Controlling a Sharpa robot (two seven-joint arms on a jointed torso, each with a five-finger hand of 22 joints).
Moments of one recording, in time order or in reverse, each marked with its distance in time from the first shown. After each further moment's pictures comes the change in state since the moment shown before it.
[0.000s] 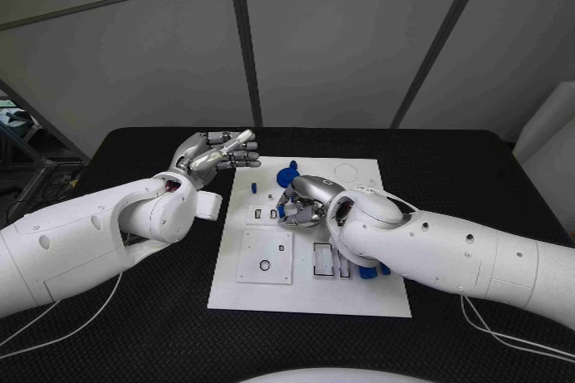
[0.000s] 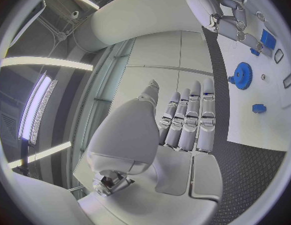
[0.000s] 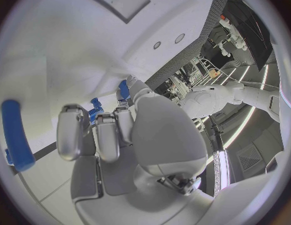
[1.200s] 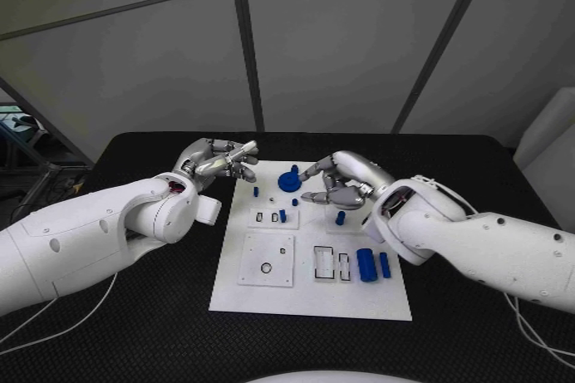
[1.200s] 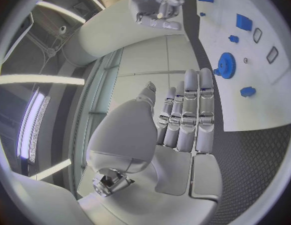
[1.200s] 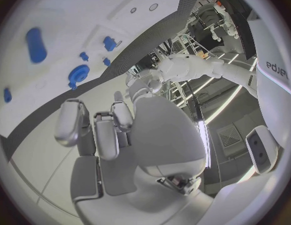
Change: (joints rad) left arm 0.003 0.004 0.000 -0.042 -0.191 -0.019 -0.137; left_hand -0.065 0.010 -0.021 0.033 0.000 0.108 -0.061 0.058 0.019 0.198 -0.080 0.121 0.067 0.264 -0.085 0.211 0.132 0.000 0.222 -0.079 0.137 0.066; right arm 0.019 -0.248 0.057 0.181 0.185 -0.176 0.271; right_hand 0.035 0.006 -0.044 -0.001 0.110 -0.062 0.007 0.042 0.012 -0.134 0.008 -0.150 -0.079 0.000 0.014 -0.069 0.000 0.032 -0.091 0.010 -0.116 -0.169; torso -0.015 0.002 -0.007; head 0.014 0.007
